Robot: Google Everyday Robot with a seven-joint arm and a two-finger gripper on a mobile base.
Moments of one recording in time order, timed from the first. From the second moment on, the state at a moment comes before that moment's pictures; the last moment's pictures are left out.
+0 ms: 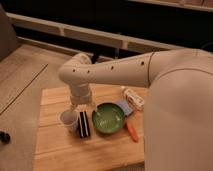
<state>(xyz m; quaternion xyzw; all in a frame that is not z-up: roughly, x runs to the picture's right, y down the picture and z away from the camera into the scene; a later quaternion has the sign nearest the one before) -0.108 0.103 0.702 -0.26 0.23 0.64 0.68</state>
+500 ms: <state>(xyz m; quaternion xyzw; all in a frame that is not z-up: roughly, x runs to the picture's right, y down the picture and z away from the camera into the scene) -0.107 0.100 0.703 -0.26 0.23 0.63 0.69</state>
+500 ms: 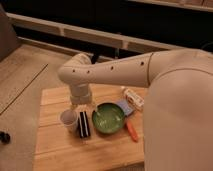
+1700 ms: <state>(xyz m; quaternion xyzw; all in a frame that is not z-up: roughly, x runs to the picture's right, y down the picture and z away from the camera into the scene) 0.021 -0.005 0.729 -0.15 0.14 0.57 0.79</state>
